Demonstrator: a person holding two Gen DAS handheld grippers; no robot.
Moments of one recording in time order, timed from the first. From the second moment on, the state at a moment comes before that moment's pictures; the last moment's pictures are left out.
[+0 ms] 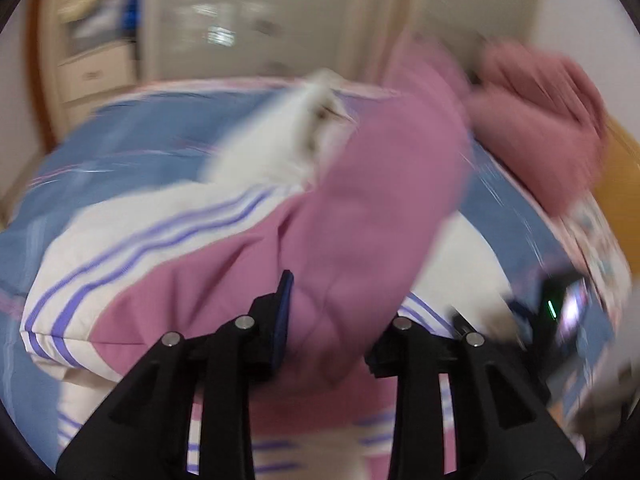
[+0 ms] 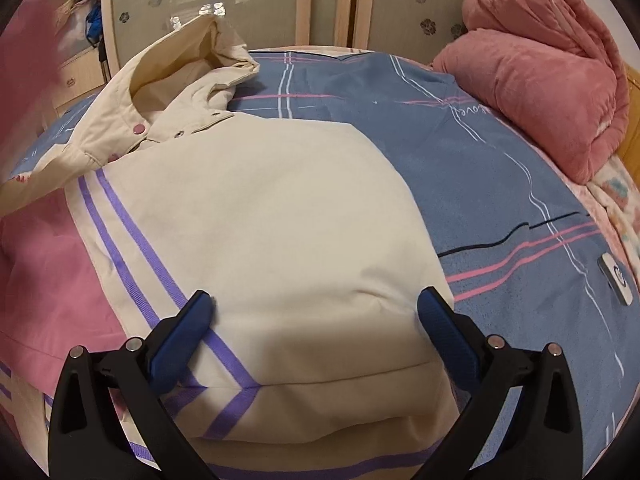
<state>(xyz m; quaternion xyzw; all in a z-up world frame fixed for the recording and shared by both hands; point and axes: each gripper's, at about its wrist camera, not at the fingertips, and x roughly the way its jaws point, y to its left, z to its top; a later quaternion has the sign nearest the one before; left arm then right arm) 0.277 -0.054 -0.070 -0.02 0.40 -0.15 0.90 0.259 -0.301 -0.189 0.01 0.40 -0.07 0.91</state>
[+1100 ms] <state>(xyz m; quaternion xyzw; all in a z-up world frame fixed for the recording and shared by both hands) 0.208 -0.070 -0.105 0.04 0.40 -0.12 0.91 0.240 -0.329 -0.154 0.26 0.32 0.14 0.90</state>
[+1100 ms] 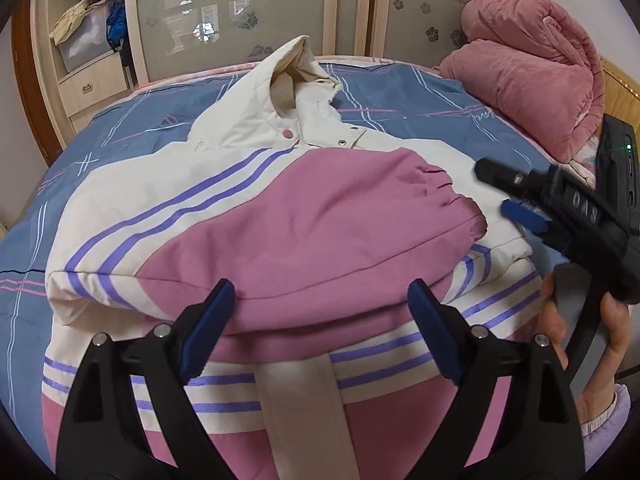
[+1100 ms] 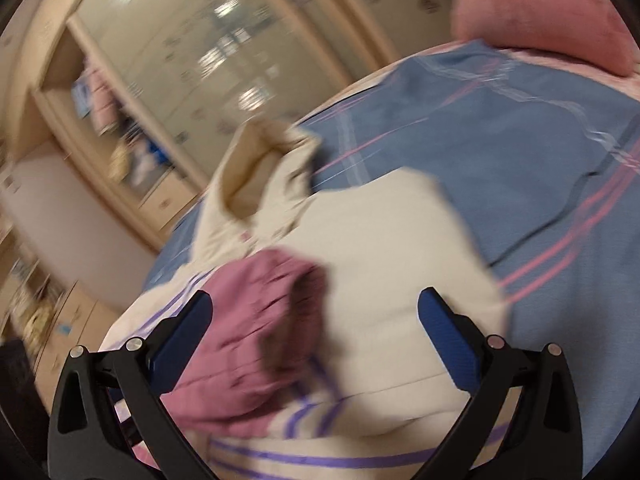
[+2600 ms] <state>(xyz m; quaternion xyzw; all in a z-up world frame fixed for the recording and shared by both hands) 0.237 -0.044 -0.131 -0.06 0.34 0.05 0.94 0.238 -0.317 -0.155 0.09 0.33 -0.05 0.94</state>
